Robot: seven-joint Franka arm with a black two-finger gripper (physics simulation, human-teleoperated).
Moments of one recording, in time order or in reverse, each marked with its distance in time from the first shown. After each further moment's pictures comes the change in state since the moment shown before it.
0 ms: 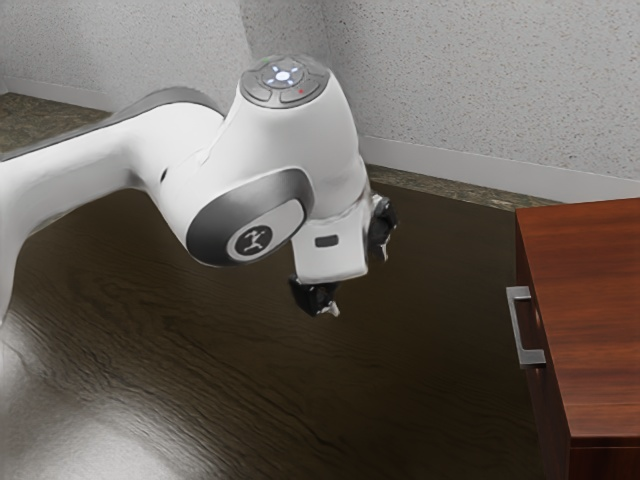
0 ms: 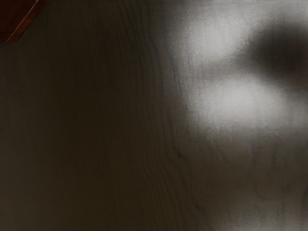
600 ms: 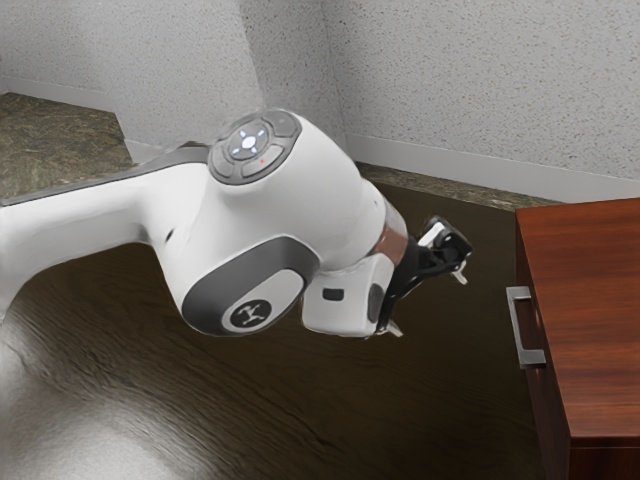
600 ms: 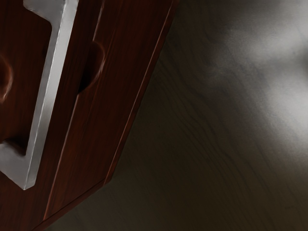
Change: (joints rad) arm -0.575 -0.067 0.446 -0.177 -0.012 0.365 0.232
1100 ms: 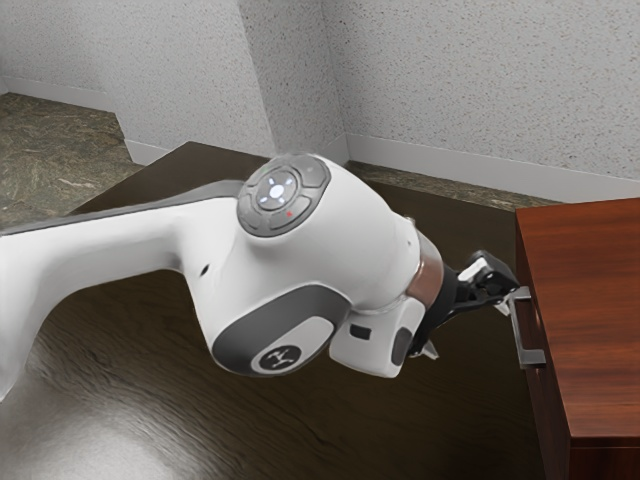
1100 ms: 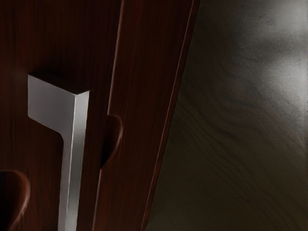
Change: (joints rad) arm -0.045 0.026 0.008 -0.036 0.003 0.093 0.082
